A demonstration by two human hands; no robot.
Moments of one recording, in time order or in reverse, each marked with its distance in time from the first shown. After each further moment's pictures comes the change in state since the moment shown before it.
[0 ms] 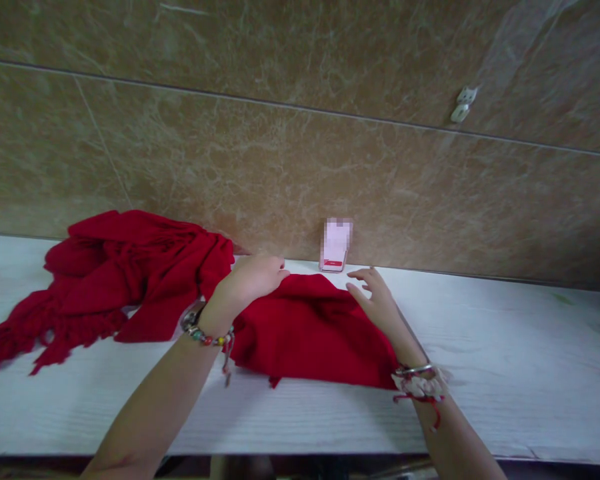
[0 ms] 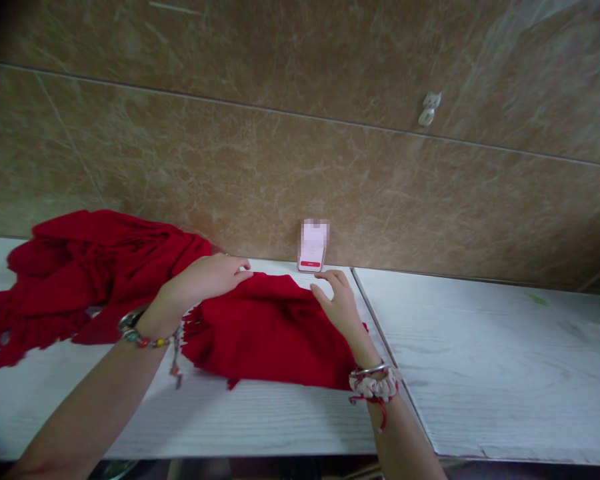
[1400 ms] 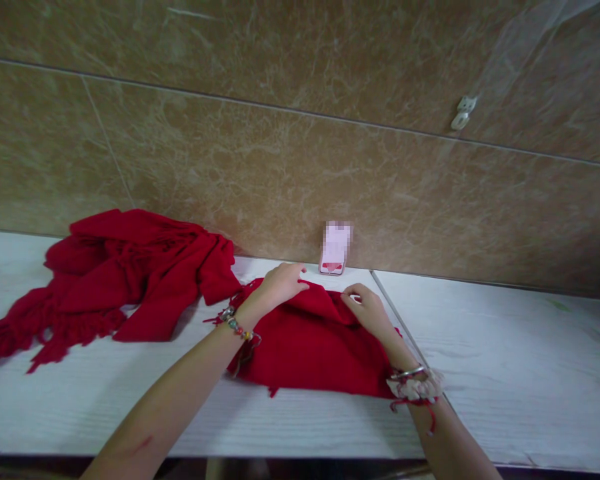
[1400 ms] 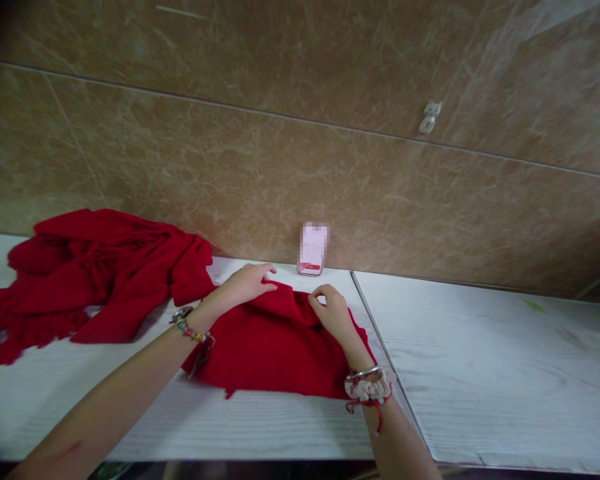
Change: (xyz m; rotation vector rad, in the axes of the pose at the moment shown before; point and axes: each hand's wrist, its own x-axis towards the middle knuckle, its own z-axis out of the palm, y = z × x) left_hand 0.030 0.024 0.038 -0.315 0.064 0.006; right_hand -0.002 0.005 0.010 0.020 -0.144 0.169
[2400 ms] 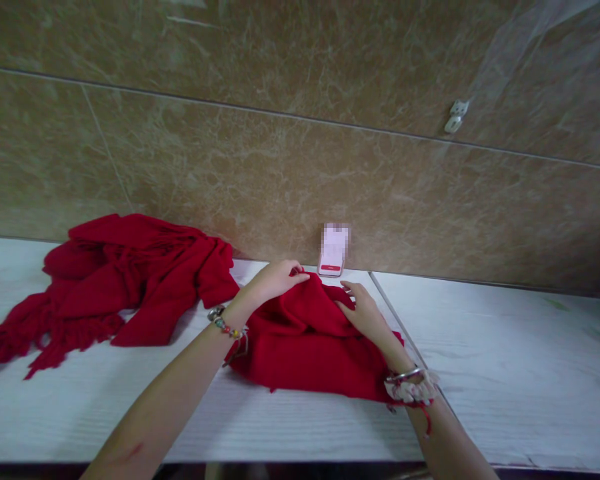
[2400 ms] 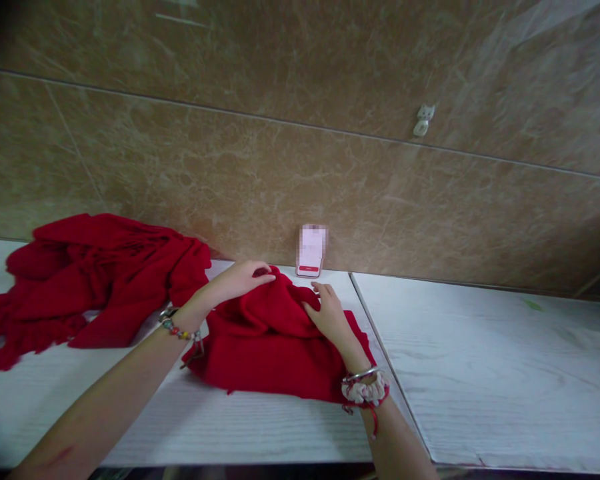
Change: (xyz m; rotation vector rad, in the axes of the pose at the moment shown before) left_hand 0.004 -0.011 -0.010 -0.158 0.057 0.110; right_hand 0.000 0.009 0.008 -0.055 0.059 -0.086
